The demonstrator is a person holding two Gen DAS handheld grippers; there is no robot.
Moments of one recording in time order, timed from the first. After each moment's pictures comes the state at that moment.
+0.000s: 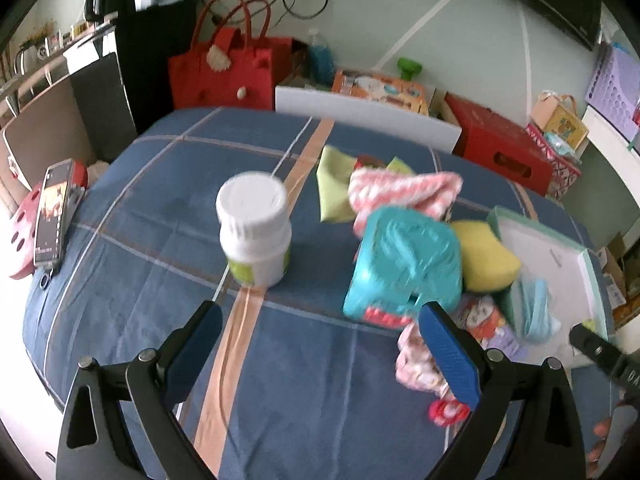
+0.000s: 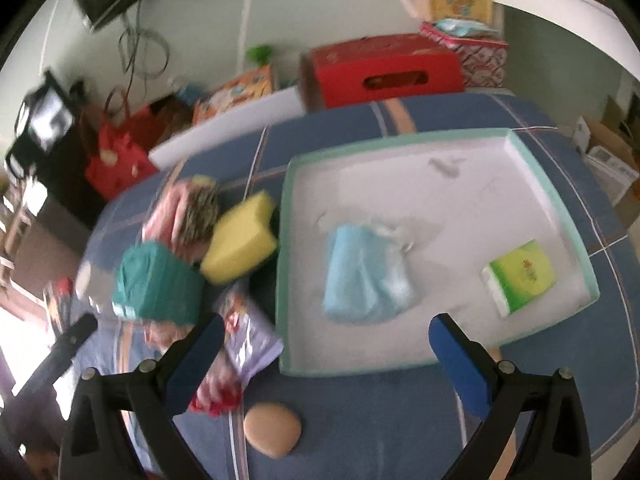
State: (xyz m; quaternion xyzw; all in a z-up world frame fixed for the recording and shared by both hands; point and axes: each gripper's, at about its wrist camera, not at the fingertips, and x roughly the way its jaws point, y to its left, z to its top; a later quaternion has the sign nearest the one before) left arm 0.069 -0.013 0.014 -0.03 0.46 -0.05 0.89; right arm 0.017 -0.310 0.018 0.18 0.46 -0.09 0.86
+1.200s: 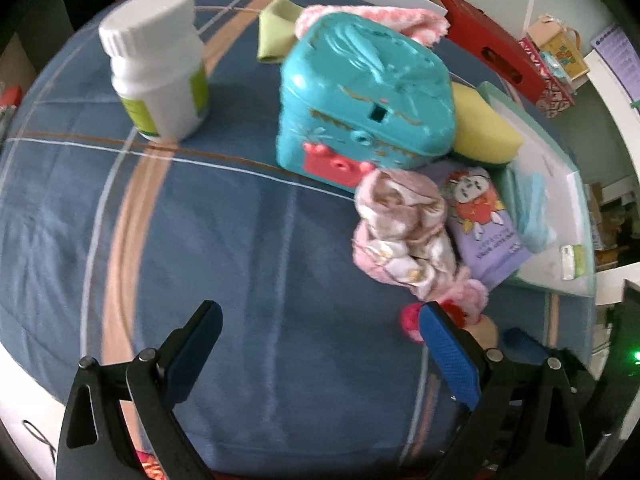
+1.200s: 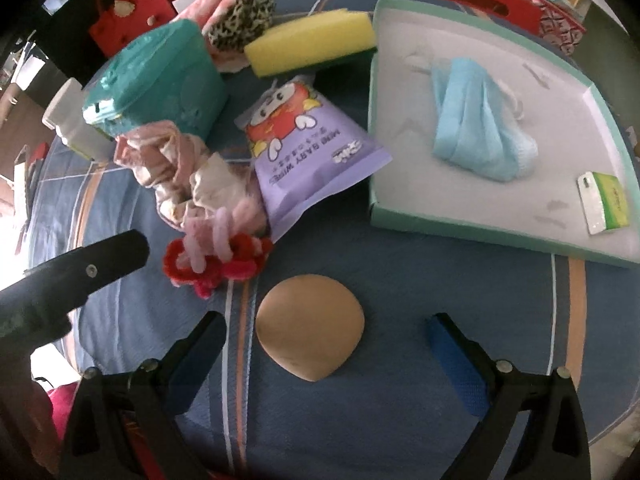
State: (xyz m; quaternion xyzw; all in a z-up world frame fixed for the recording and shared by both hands) left arm 0.063 -0.043 -0.057 -0.06 0.63 -0.12 0.76; right arm 0.007 -0.212 -0.075 0.07 0.62 -0.03 0.78
